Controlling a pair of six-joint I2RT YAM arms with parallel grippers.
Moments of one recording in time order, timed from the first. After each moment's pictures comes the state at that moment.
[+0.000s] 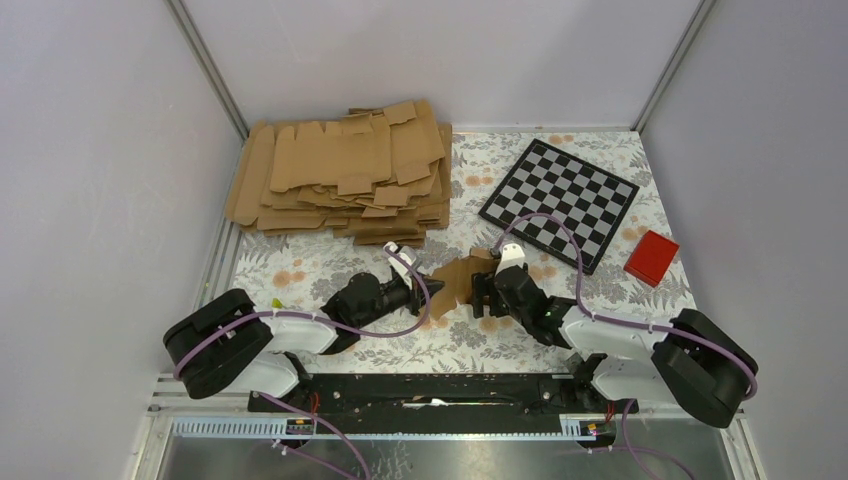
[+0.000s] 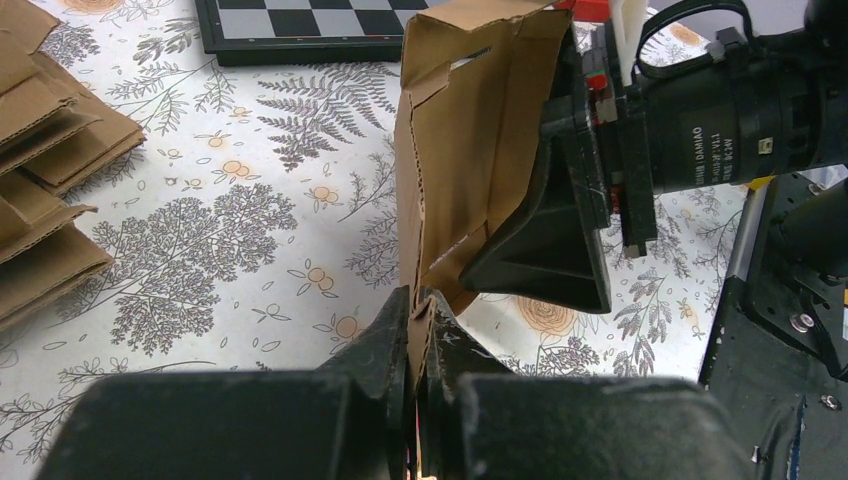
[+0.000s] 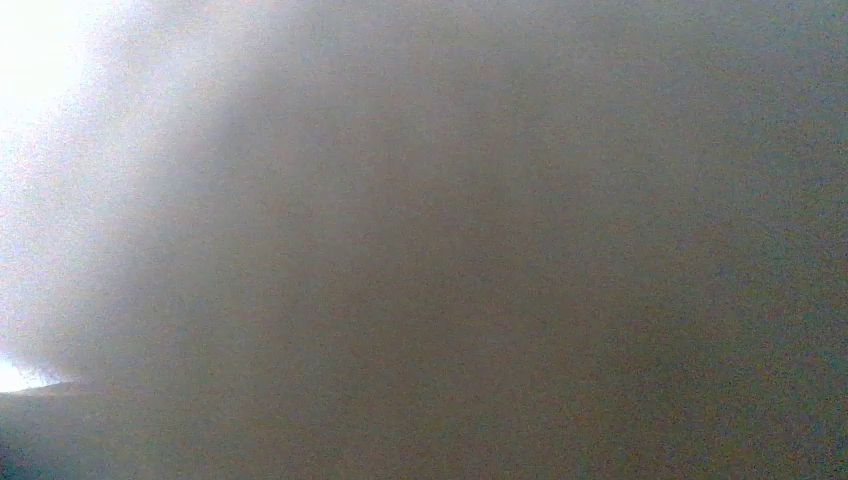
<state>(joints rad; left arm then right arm) -0.90 1.36 0.28 0.96 0.12 -0.23 0.84 1.22 0.36 0.14 0.27 0.46</state>
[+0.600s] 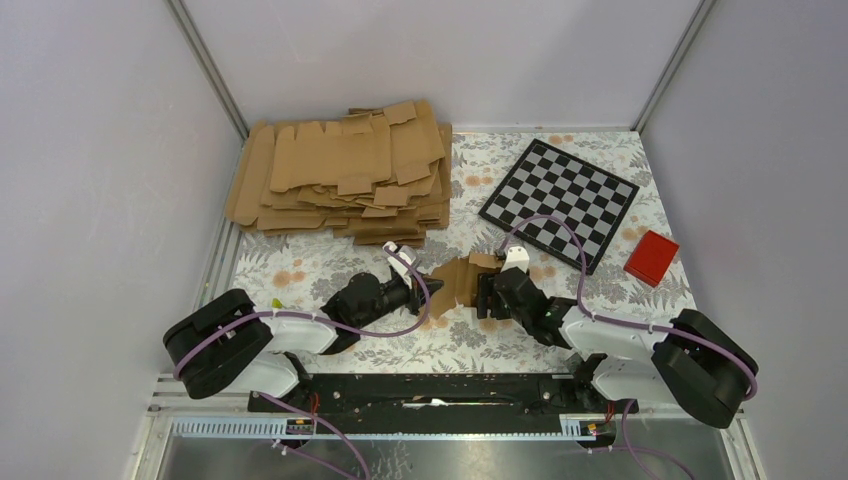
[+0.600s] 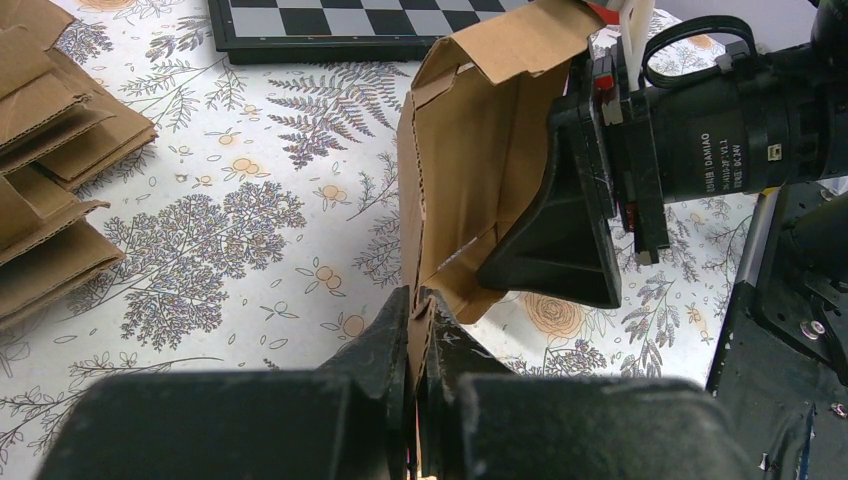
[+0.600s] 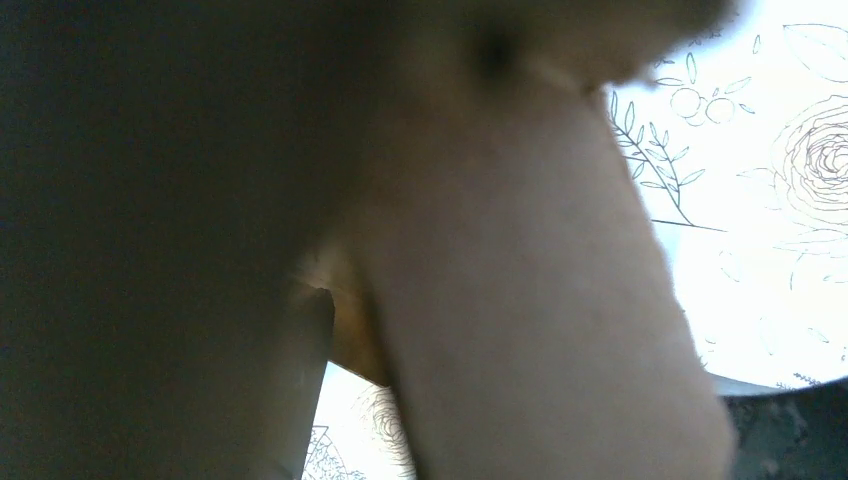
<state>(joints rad) -0.90 1.36 0.28 0.96 0.09 -0.23 0.84 1.21 0.36 0.07 0.29 0.58</state>
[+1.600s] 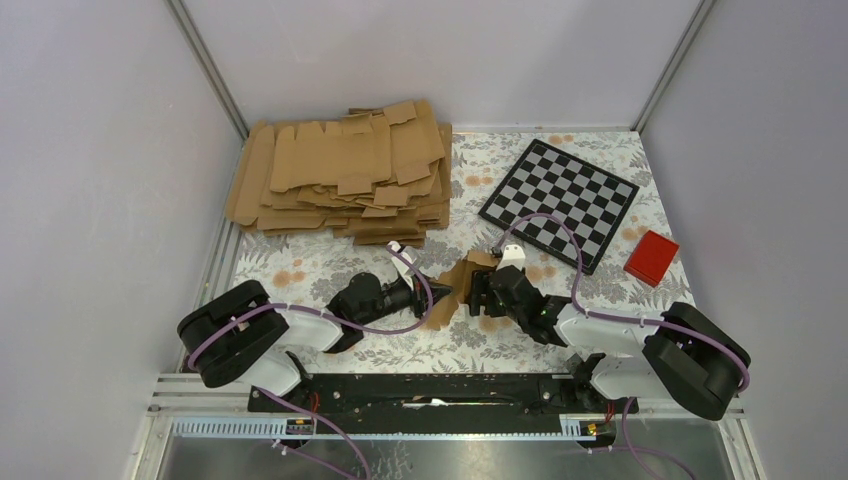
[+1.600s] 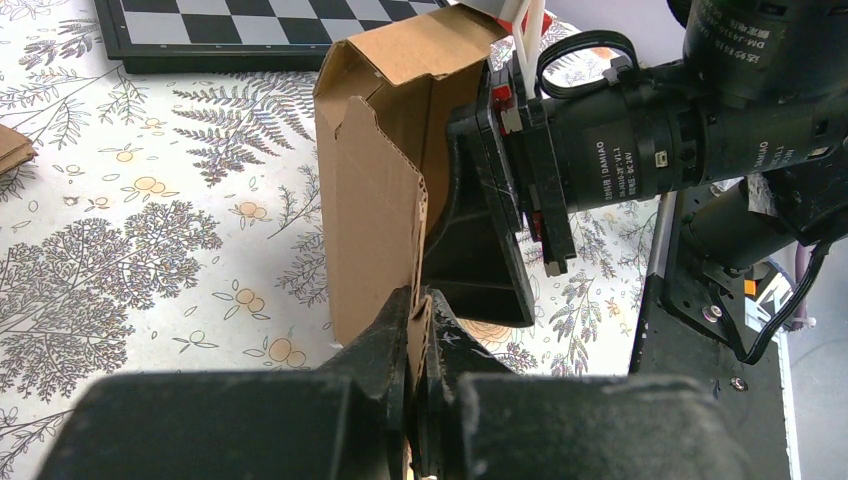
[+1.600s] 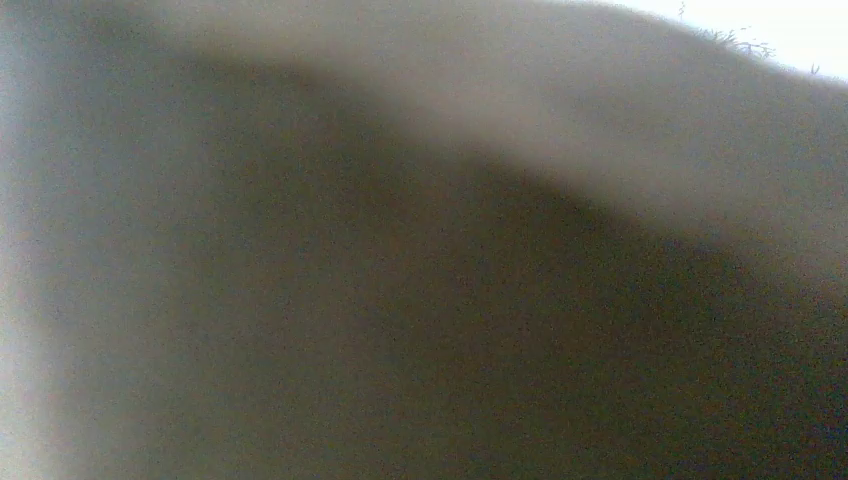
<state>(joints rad) -0.89 1.45 0.28 1.10 0.24 -0.32 0.85 1.26 0.38 0.13 0.28 0.63</state>
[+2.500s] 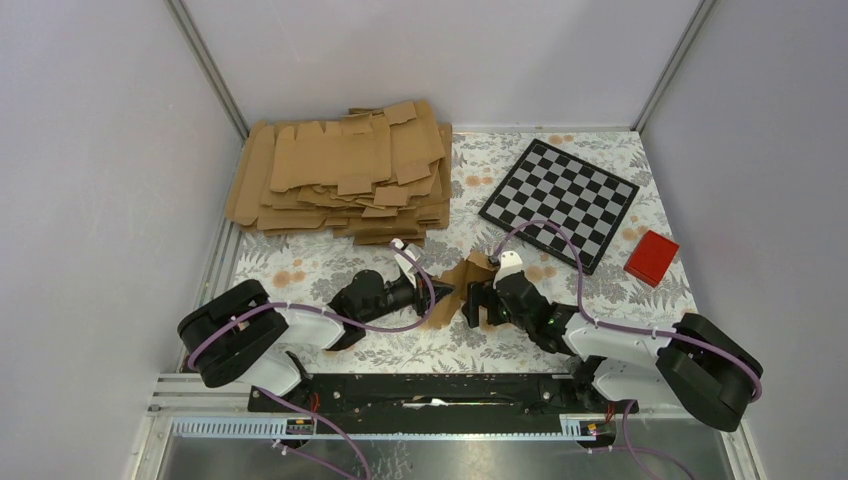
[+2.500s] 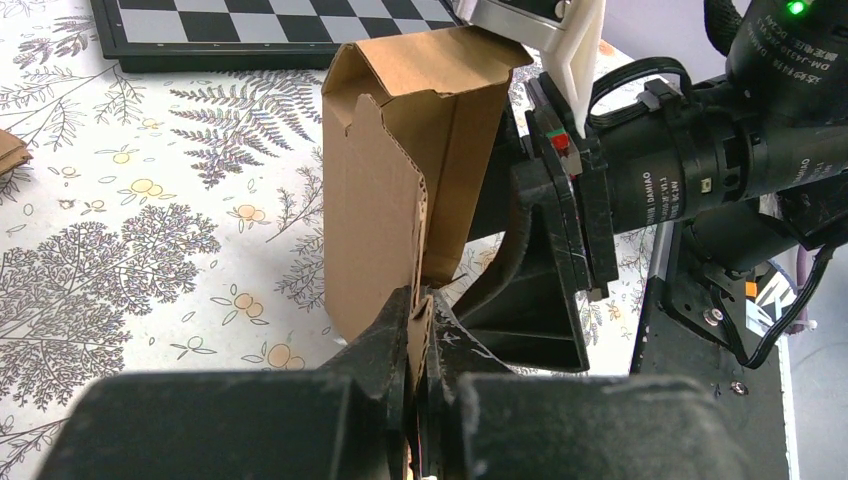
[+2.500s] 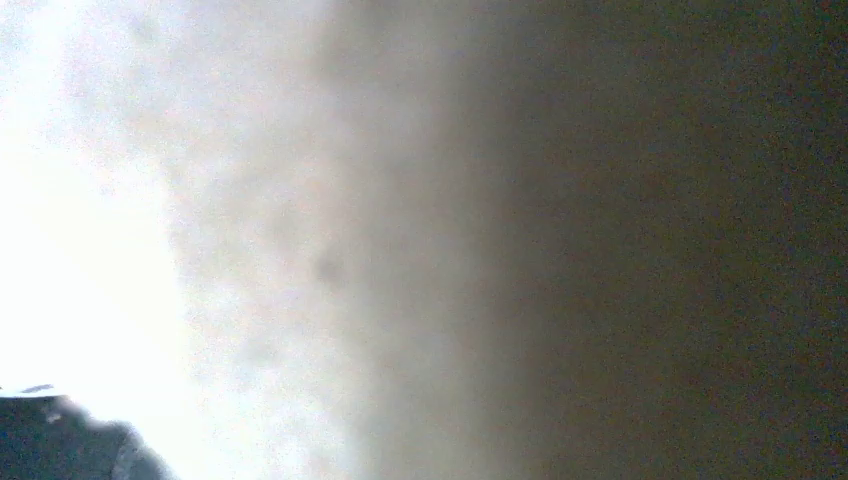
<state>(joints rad) -0.89 1.45 0.31 1.06 0.24 -0.32 0.87 1.18 0.31 0.18 0.19 0.53</state>
